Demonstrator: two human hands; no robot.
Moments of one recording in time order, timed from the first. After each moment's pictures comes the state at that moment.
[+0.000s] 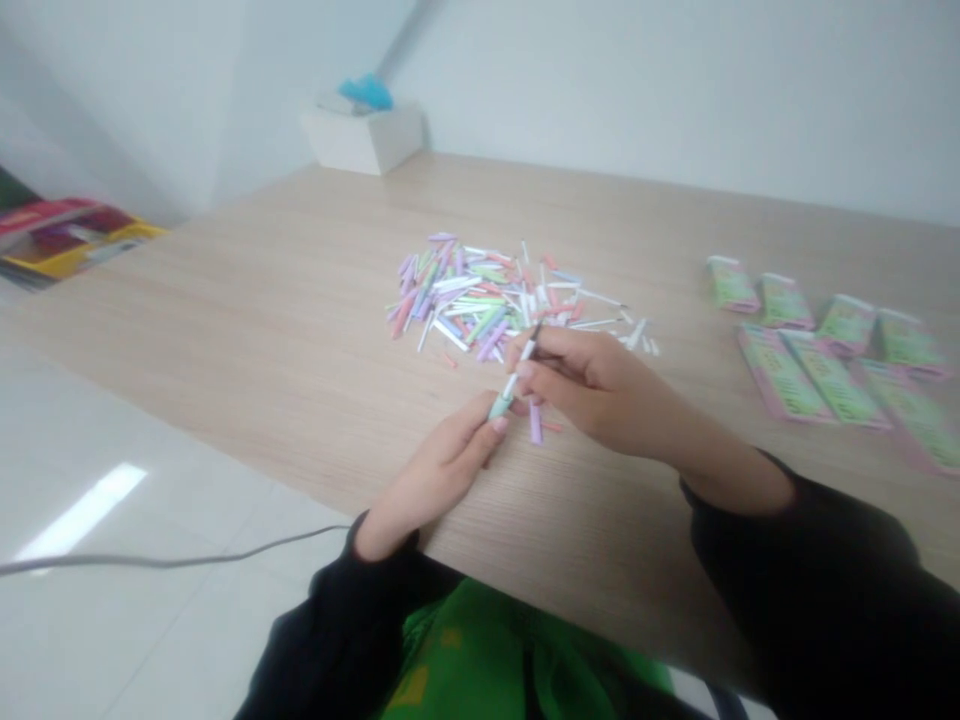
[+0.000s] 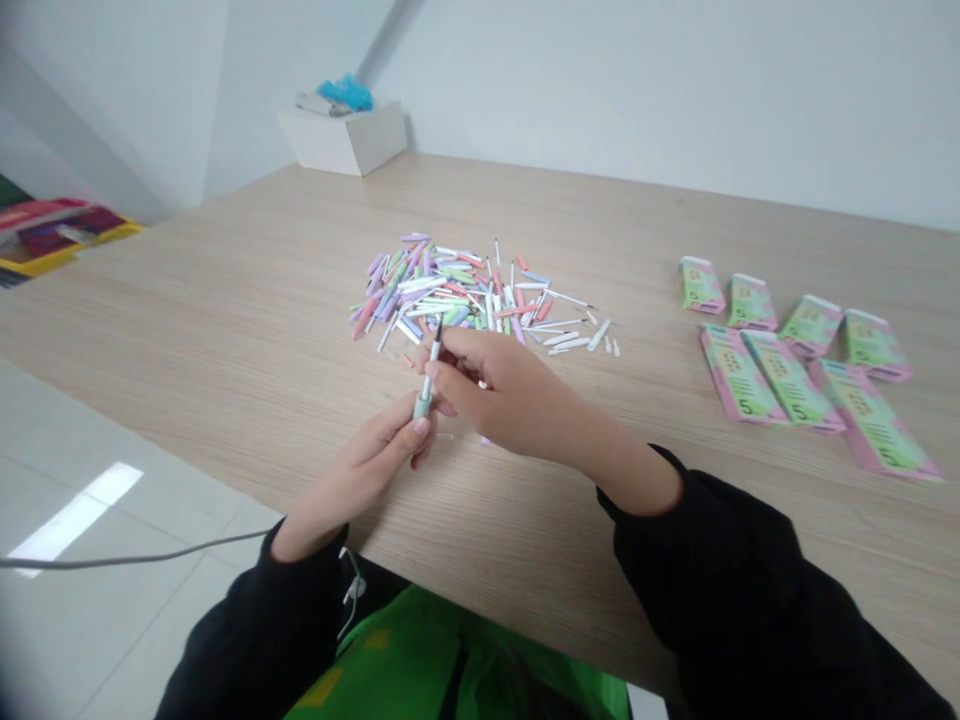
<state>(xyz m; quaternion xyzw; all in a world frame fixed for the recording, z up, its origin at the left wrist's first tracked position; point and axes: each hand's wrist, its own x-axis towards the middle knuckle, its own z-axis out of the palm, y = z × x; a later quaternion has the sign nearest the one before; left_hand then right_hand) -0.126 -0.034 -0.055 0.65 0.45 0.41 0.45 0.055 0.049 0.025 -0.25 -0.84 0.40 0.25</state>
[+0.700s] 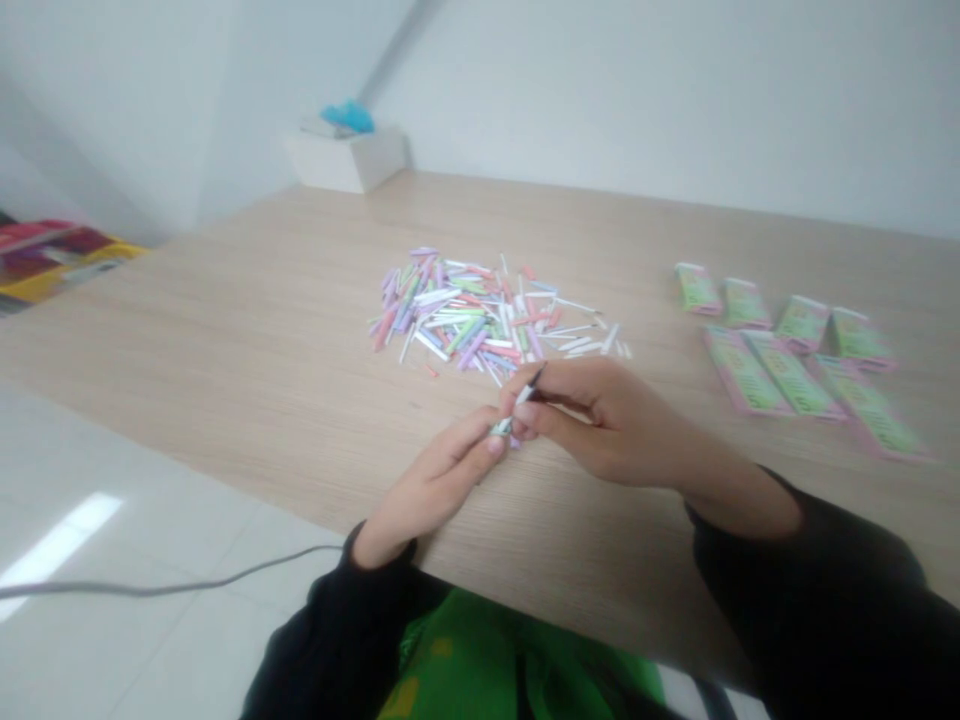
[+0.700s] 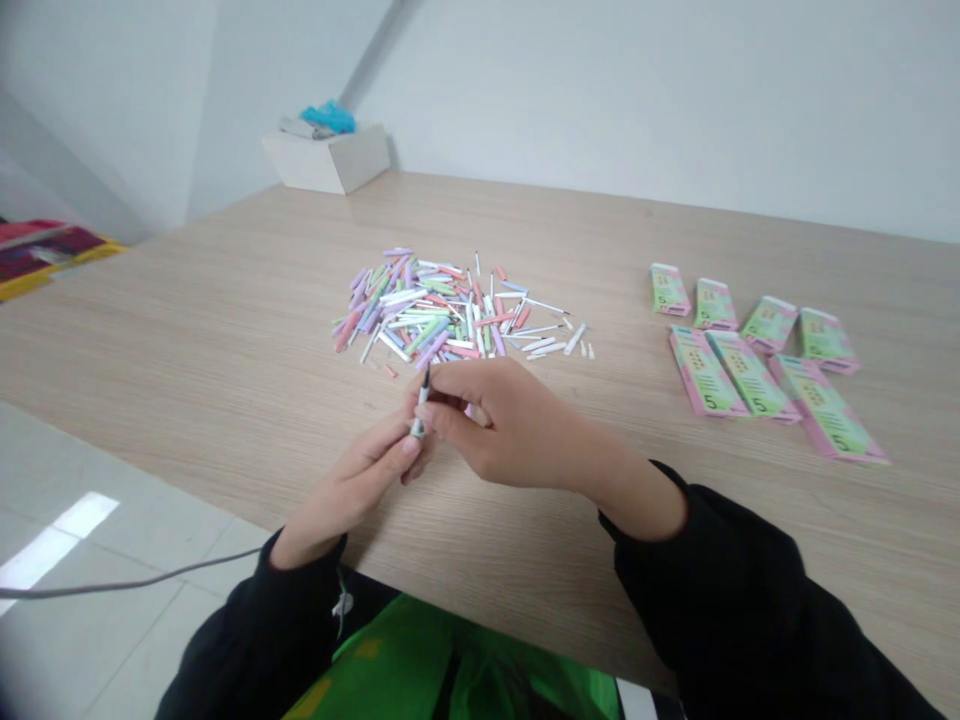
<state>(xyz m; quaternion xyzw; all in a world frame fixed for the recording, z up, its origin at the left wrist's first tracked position) -0.109 -0.032 -0.060 0.65 0.38 0.45 0.48 0.085 0.035 0.032 -0.20 -0.88 0.36 0.25</state>
